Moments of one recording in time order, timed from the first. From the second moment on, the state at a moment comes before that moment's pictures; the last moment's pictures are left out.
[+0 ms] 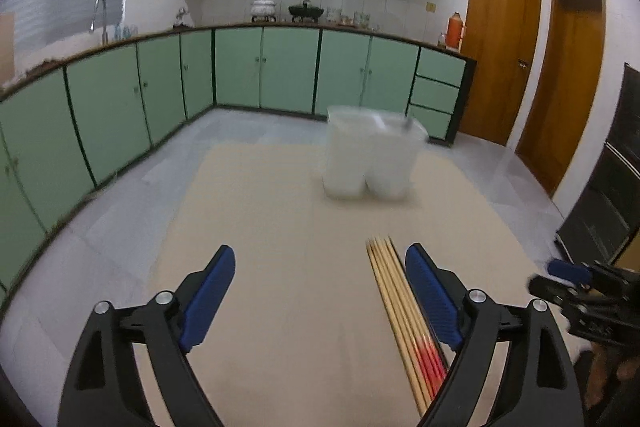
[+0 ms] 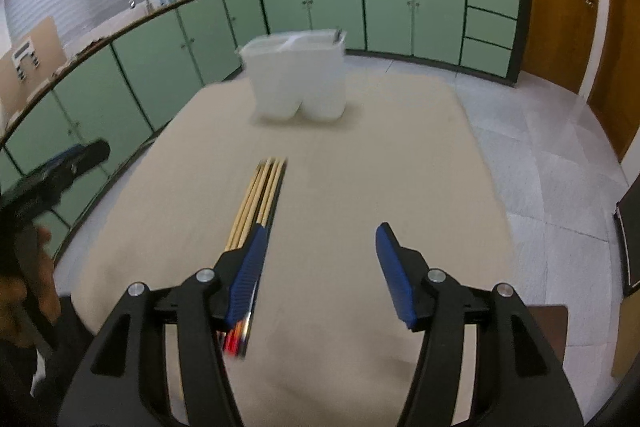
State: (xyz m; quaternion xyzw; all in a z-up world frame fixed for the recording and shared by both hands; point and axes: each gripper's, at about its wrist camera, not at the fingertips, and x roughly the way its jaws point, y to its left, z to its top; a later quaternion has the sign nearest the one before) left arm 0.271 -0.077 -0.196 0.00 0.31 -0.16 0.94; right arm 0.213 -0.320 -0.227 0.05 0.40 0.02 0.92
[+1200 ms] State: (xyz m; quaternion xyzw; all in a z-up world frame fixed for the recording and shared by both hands) left arm 0.196 -0.133 -0.312 0.09 0.41 -0.19 0.89; right arm 0.180 -0.325 -0.311 0.03 0.43 0.00 0.90
